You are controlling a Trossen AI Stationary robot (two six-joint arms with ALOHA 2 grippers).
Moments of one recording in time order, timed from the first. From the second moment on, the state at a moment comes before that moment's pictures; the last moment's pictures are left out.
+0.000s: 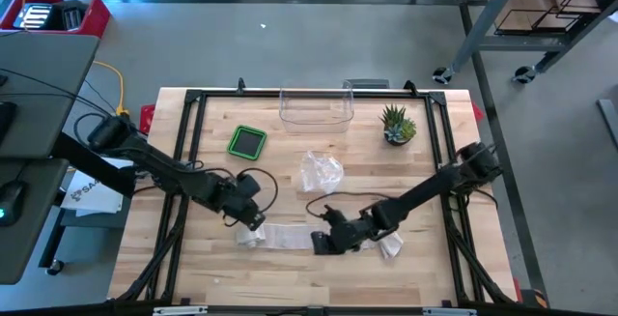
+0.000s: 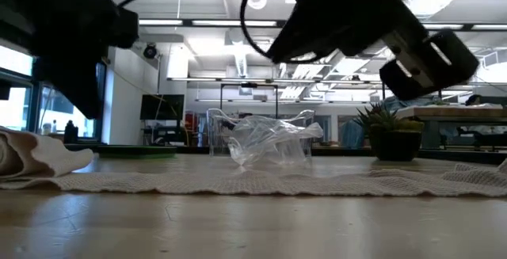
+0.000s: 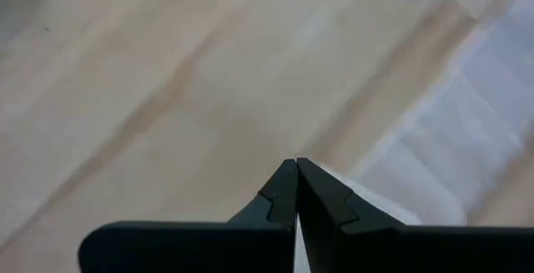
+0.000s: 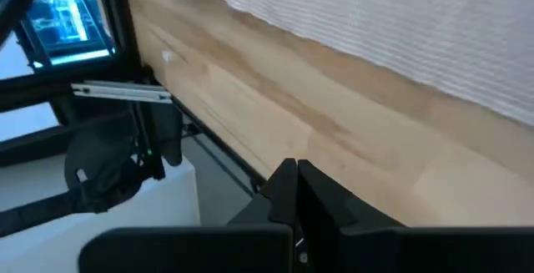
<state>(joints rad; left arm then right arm) -0.44 1.38 0.80 -0.68 -0.29 -1.17 0.46 1.87 1.13 0.04 0.03 1.78</state>
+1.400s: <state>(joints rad) -0.47 1.49 0.76 -0.73 -0.21 -0.99 0.41 2.48 2.07 -0.49 0.23 1.49</state>
